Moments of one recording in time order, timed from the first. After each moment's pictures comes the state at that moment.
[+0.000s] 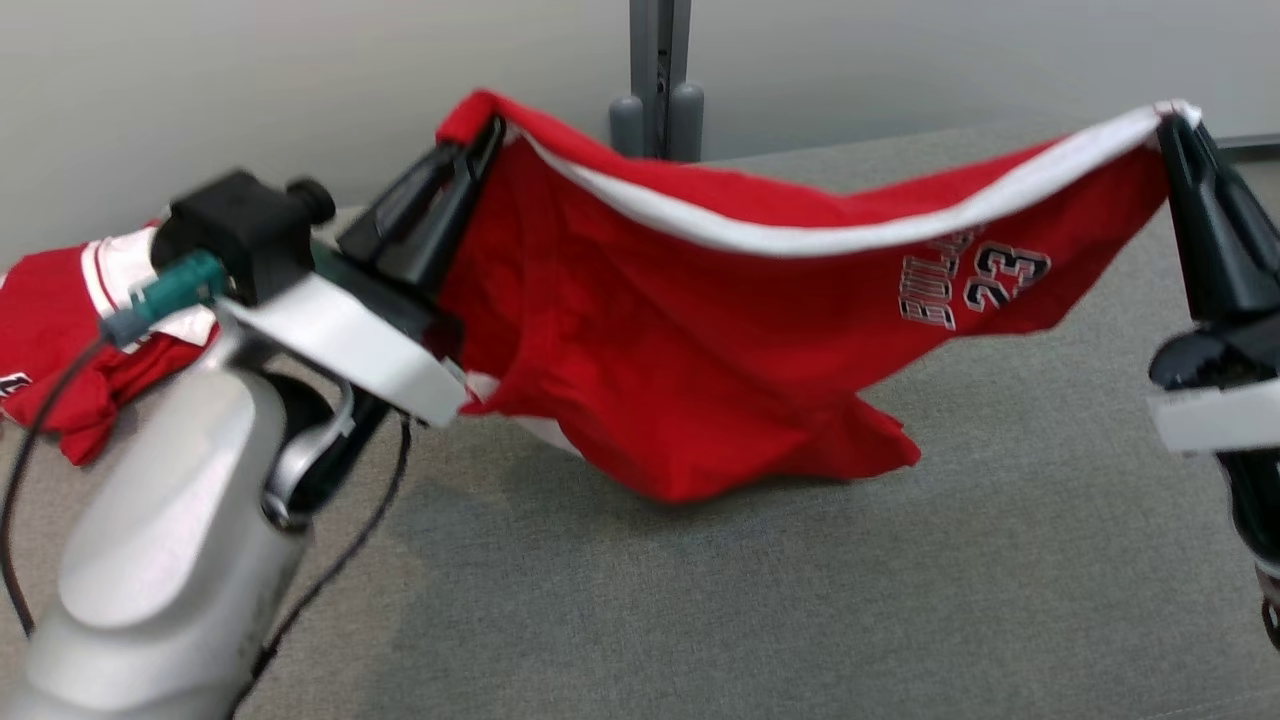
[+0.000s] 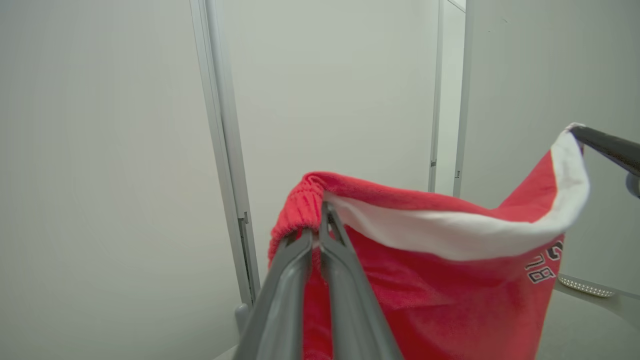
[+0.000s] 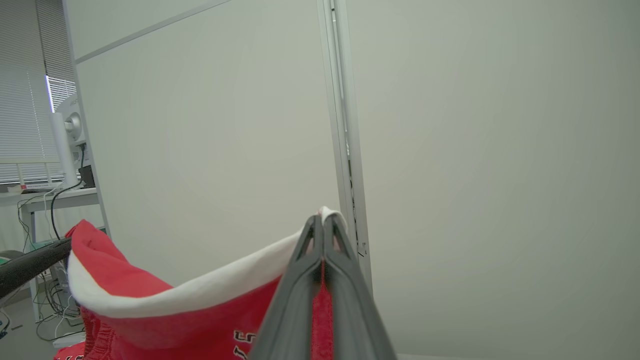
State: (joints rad) left arm -0.54 0.27 -0.39 0.04 -0.53 -0.13 -0.01; right arm -0.34 -0.44 0.17 -0.15 0.70 0.13 -0.11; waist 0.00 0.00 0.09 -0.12
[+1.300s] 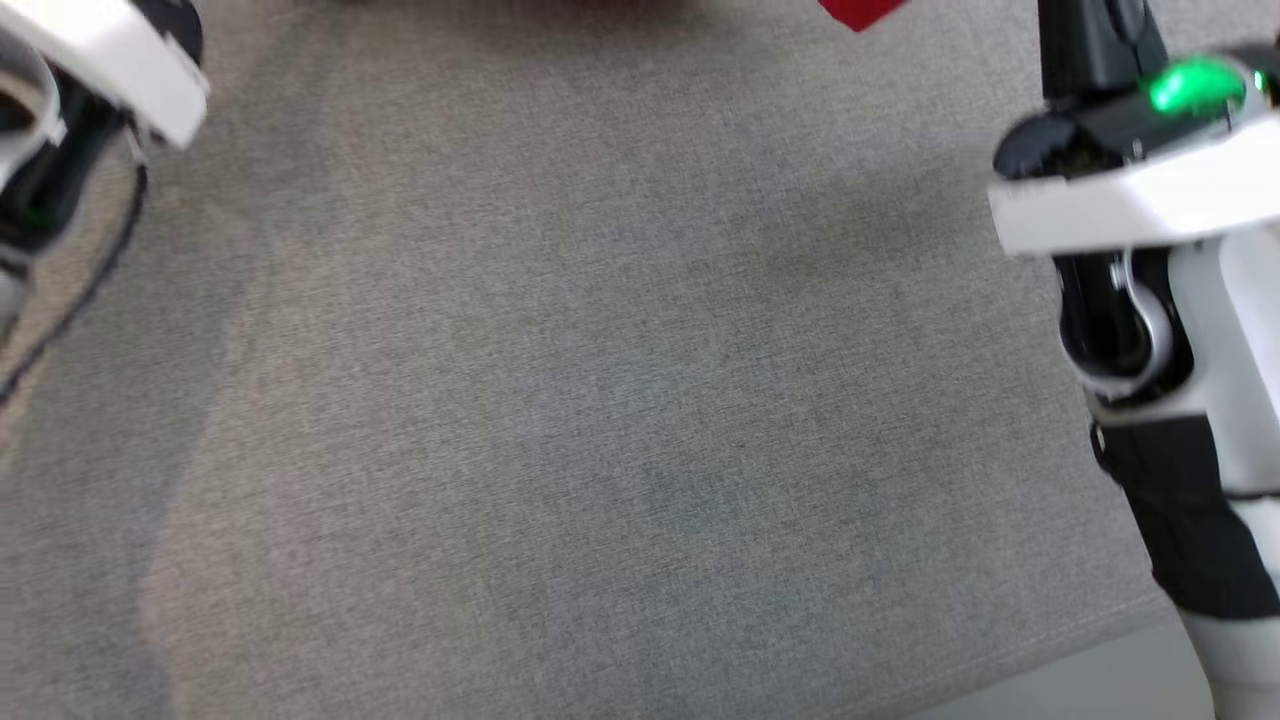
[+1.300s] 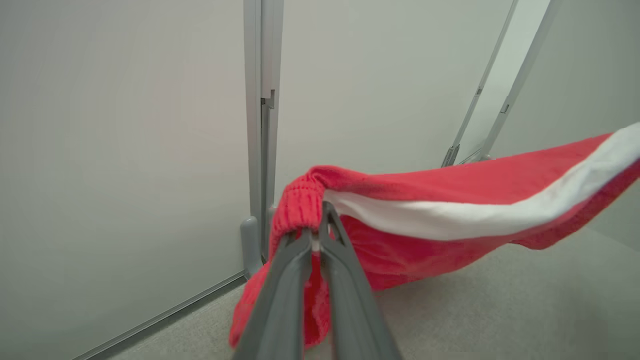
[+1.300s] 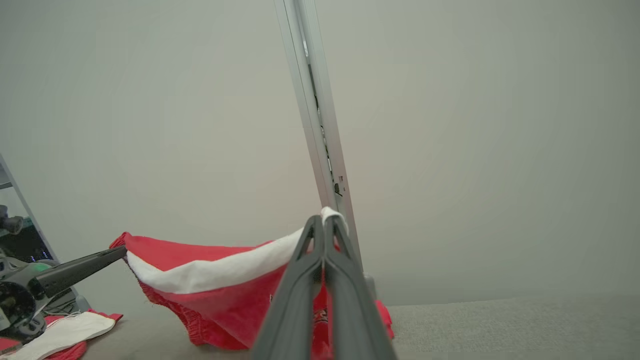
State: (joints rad) left arm -1.22 0.62 -0.85 0.44 -0.98 -0.13 -0.09; right arm -0.83 -0.19 0.33 0.19 0.64 0.13 -0.26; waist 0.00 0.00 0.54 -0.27
